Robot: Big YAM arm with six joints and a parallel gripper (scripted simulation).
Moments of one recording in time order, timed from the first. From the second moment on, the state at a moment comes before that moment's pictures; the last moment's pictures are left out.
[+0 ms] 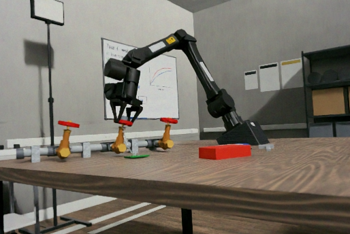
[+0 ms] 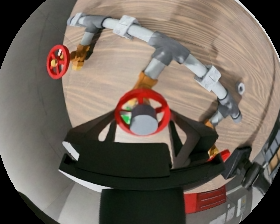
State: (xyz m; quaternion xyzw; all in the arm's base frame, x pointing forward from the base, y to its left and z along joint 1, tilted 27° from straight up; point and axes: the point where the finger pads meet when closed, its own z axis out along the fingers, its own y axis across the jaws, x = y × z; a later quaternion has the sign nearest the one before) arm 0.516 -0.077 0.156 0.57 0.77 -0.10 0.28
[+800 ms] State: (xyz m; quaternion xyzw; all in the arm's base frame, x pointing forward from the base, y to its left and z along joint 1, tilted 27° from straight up) arm 0.516 -0.077 0.156 0.52 0.80 -0.11 0.28
